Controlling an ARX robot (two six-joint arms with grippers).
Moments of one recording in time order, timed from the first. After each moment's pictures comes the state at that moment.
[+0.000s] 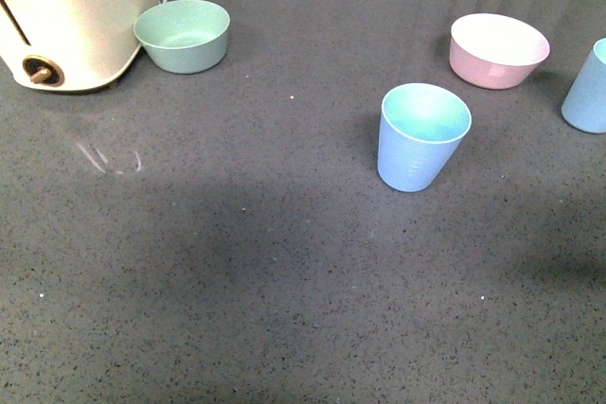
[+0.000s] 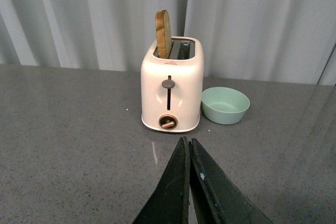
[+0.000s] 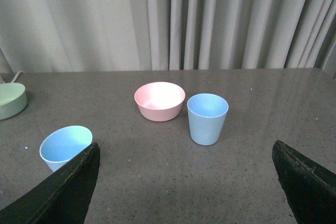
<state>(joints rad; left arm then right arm) 0.00 0.01 0.02 0.00 0.00 -0.01 0.00 0.00 0.02 0.00 0.00 0.00</state>
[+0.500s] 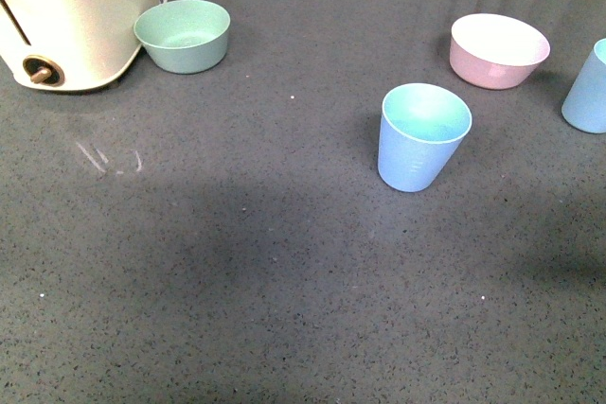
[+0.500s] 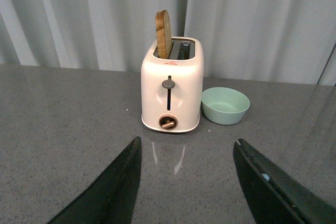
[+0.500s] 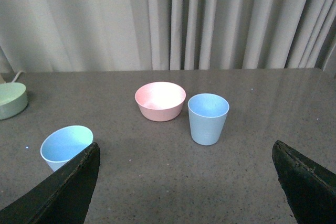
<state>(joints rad) 0.00 0.01 0.02 0.00 0.00 -0.01 0.00 0.00 0.02 0.00 0.00 0.00</state>
